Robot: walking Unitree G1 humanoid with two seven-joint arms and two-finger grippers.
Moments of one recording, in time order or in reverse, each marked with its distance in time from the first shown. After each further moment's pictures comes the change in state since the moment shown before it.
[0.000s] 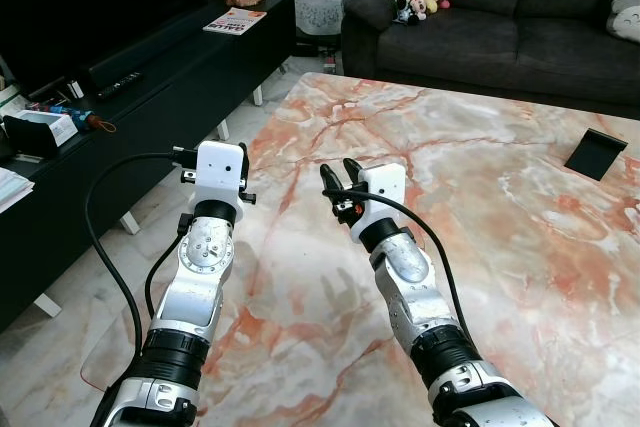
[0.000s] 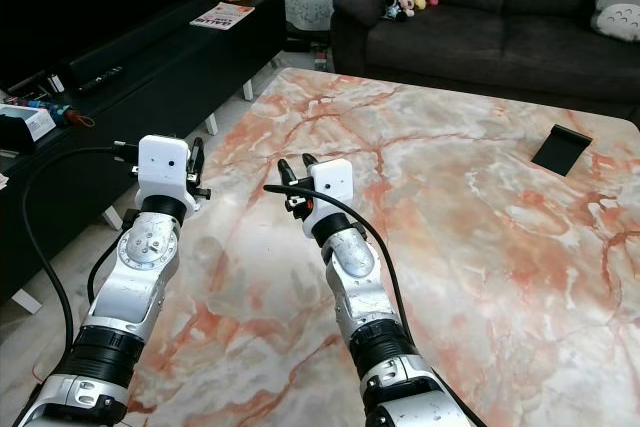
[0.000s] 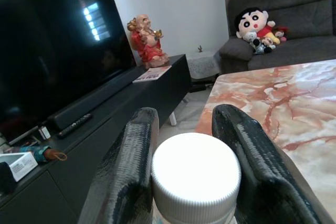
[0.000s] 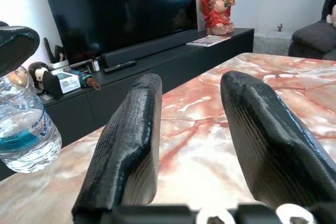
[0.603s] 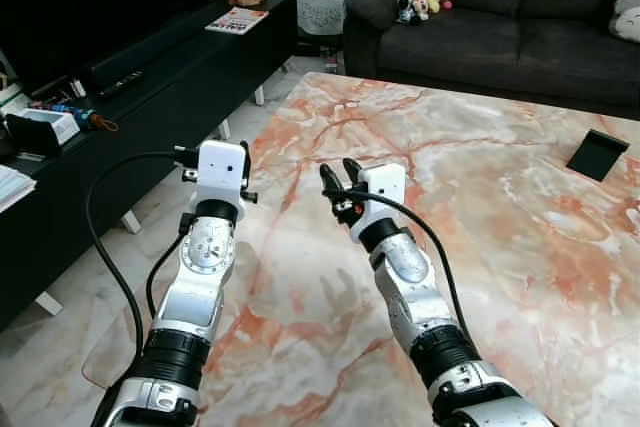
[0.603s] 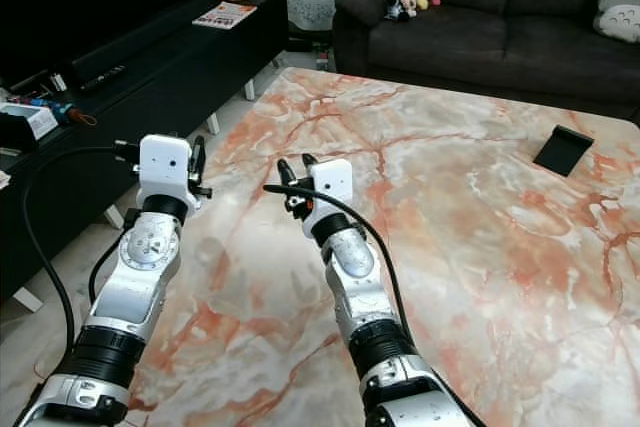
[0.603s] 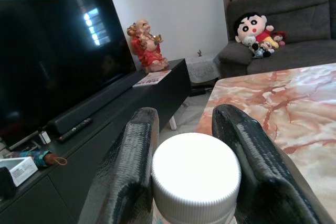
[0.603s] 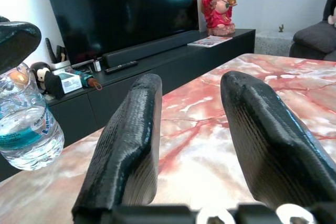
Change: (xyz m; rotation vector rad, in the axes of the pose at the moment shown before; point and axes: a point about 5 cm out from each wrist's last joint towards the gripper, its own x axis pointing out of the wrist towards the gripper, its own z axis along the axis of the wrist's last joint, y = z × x) left arm 0.000 -0.002 0.002 0.003 -0.018 -0.008; right arm 0.000 0.000 0.000 0.000 -0.001 0.002
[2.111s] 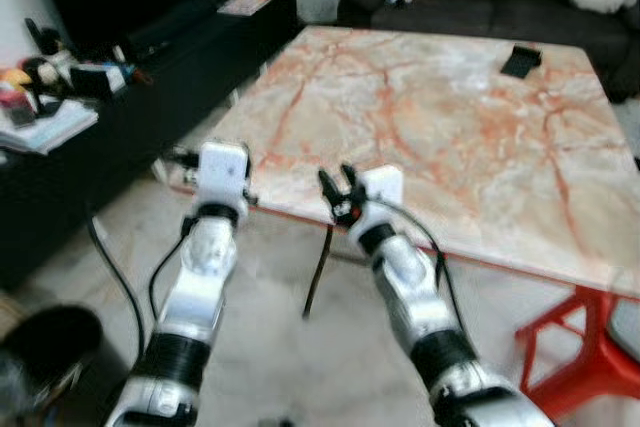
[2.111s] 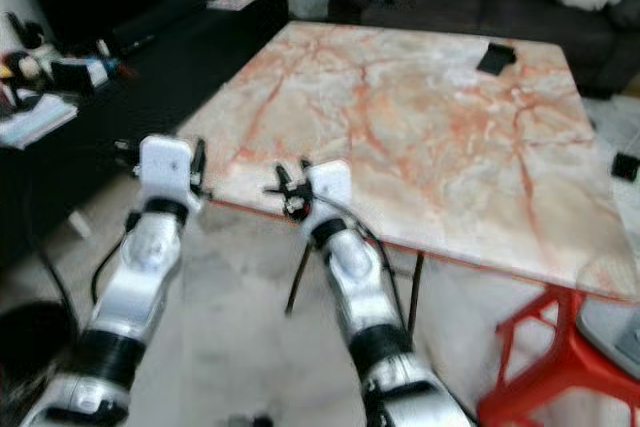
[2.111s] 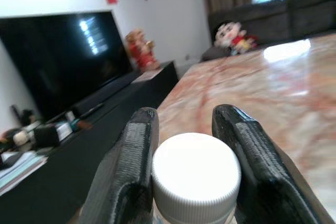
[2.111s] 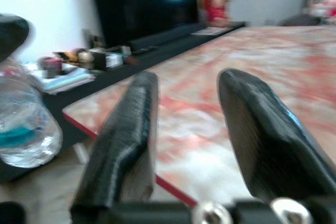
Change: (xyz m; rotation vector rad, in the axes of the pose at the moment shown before) left arm -0.002 -0.007 0.000 -0.008 -0.011 -0.017; right arm -0.004 -0.007 -0.004 0.003 0.014 -0.010
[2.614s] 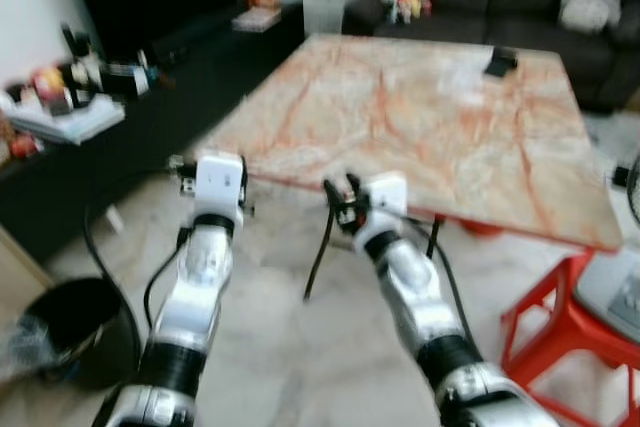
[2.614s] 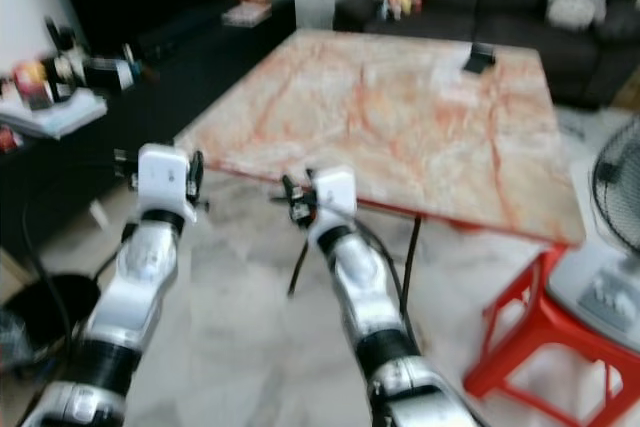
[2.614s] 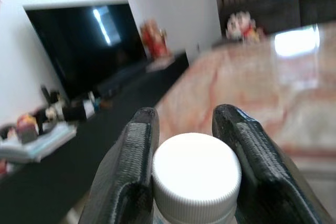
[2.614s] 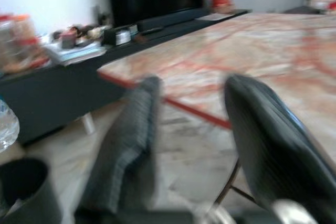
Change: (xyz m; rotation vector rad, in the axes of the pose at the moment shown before) left arm -0.015 0.017 -0.030 0.040 0.102 -0.011; right arm -0.014 -0.016 -0.023 -0.026 0.115 -0.047
